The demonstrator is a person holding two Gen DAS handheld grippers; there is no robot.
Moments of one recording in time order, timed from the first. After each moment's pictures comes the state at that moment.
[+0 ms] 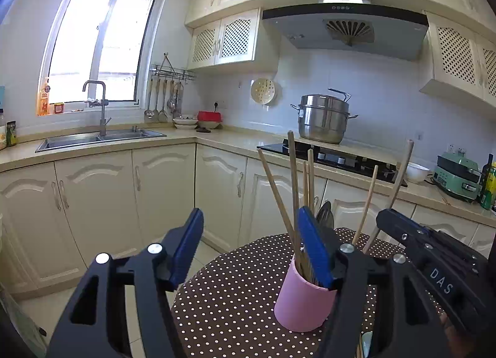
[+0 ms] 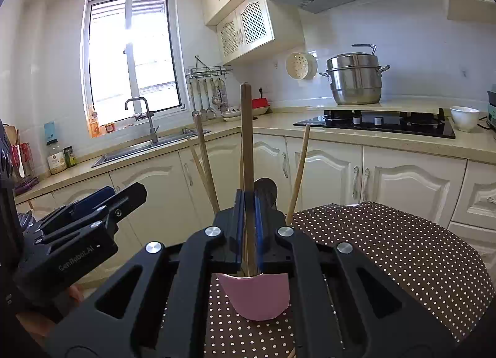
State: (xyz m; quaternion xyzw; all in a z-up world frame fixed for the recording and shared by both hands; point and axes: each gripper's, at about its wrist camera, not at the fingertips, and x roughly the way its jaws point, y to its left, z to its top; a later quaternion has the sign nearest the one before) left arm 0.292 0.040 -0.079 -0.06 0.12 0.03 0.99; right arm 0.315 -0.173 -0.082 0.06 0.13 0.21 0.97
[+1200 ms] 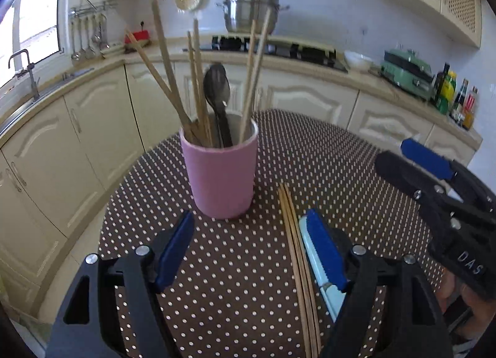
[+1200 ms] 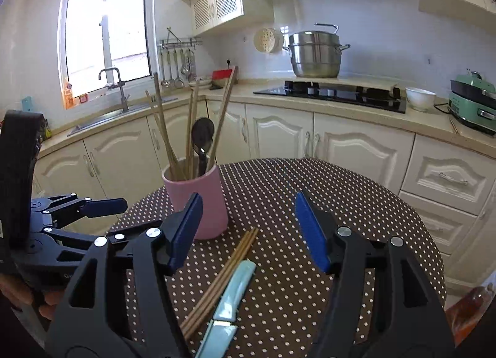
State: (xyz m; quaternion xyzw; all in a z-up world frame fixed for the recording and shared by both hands) left arm 0.286 -0.045 -0.138 0.03 0.37 -0.12 0.92; right arm 0.252 -0.243 -0.115 0.02 0.21 0.13 0.97
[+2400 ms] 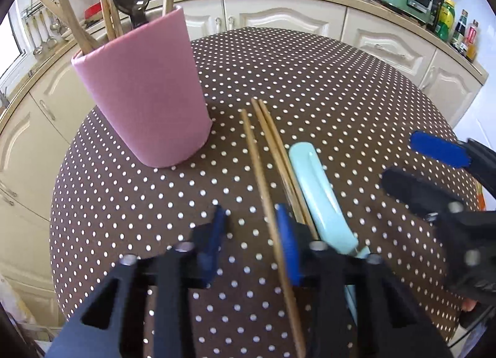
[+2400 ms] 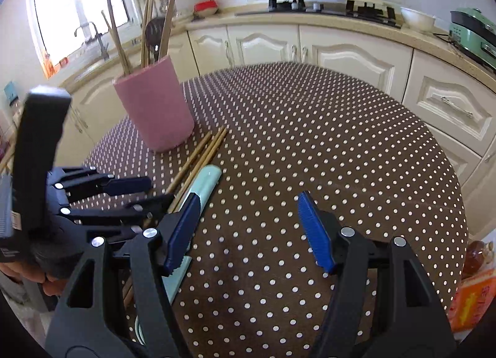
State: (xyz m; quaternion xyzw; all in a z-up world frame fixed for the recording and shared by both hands) left arm 0.319 -0.091 -0.214 0.10 0.47 -0.15 0.86; right arm 0.270 -0.260 -0.188 0.03 0.38 0.12 0.92
